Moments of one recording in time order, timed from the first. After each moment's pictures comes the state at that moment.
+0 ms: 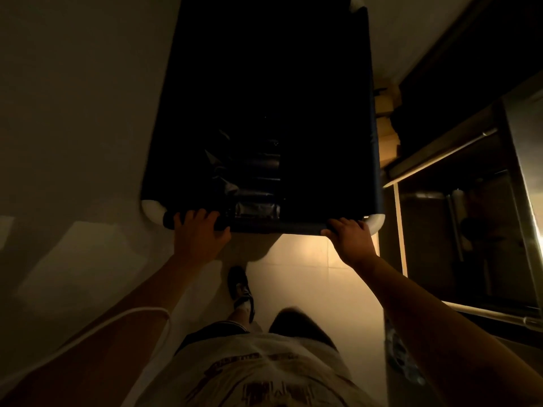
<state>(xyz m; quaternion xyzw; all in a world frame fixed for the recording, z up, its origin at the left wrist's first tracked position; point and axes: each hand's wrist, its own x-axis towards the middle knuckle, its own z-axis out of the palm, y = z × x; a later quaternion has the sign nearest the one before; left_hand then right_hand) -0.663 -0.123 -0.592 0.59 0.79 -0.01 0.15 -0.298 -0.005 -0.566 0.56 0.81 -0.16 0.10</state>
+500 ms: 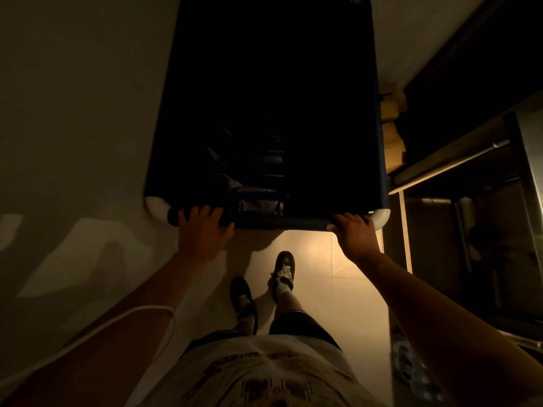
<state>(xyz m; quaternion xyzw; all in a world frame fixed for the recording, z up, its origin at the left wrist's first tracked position) -0.684 -0.044 -0.588 0.60 0.79 -0.04 0.14 -0.318 0.071 -0.573 0.57 0.80 -0.16 0.09</state>
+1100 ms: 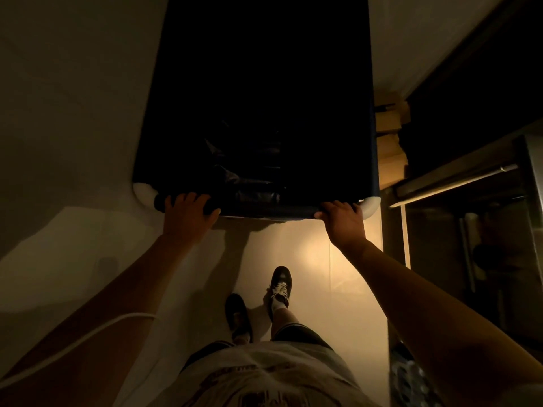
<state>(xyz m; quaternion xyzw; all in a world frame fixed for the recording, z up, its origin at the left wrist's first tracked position) -0.715 0.091 -0.580 0.58 0.80 -0.06 0.17 -0.351 0.201 -0.582 0.57 0.80 -0.16 0.07</state>
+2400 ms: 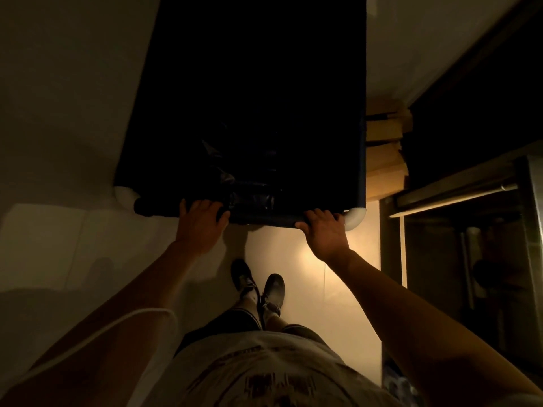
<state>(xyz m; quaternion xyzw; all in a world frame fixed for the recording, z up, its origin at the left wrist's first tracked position) -0.653 0.144 -0.588 0.58 0.79 -0.03 0.18 -0.349 0.239 -0.585 0.52 0.83 -0.17 0.09</state>
